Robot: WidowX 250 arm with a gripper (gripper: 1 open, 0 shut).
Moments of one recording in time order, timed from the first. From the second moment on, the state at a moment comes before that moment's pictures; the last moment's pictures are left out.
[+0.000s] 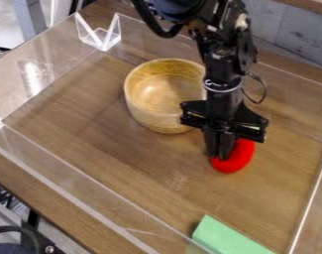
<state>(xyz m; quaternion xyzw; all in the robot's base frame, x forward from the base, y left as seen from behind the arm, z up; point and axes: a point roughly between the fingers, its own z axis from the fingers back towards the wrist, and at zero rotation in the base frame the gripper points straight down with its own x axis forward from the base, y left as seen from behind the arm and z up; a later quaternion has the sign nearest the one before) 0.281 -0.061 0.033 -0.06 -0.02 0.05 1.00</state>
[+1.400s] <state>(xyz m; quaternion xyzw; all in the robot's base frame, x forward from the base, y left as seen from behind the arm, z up) 0.230 0.010 0.131 -0.10 -0.05 0.01 0.99</state>
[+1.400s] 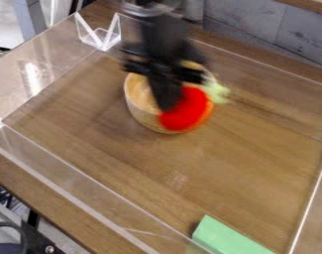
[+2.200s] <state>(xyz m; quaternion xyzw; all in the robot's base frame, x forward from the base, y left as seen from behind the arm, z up) 0.203 0.080 0.085 -0.08 -0.03 0.02 1.00</state>
